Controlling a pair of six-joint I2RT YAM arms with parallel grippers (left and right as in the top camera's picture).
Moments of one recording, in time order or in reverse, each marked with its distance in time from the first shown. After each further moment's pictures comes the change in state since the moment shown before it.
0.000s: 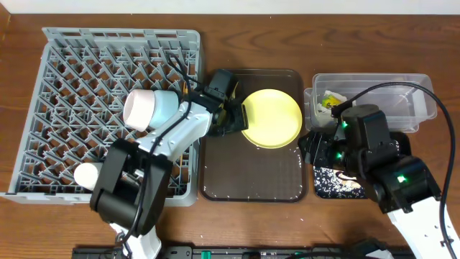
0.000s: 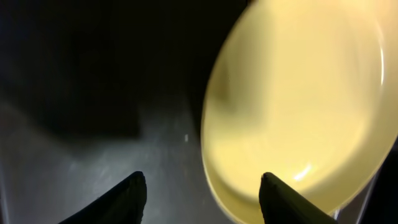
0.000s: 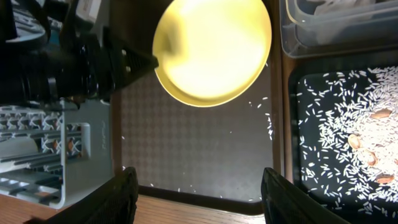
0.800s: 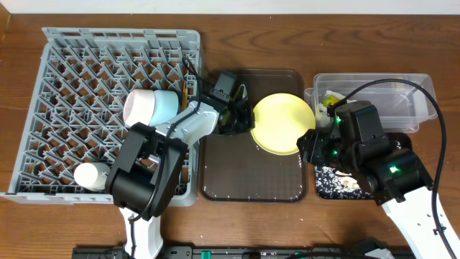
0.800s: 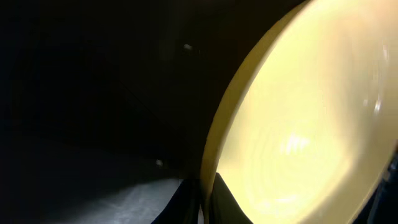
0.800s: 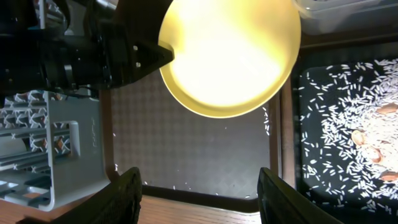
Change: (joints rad) left arm 0.000 0.122 0.001 0.177 0.225 0.066; right arm 0.000 0.049 0.000 -0.005 0.000 0.000
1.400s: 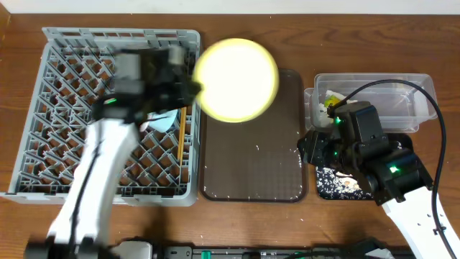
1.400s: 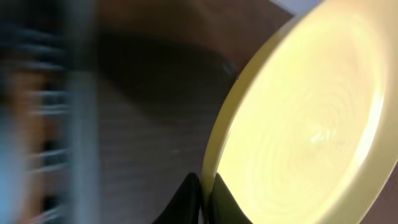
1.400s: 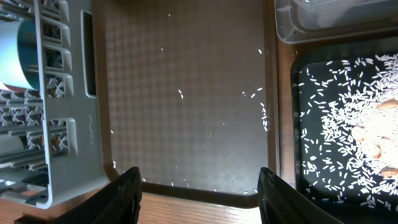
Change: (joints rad) left arm 0.392 -0.571 -0.011 -0.262 0.124 0.178; right arm 0.000 0.000 0.000 -0.015 0.000 0.000
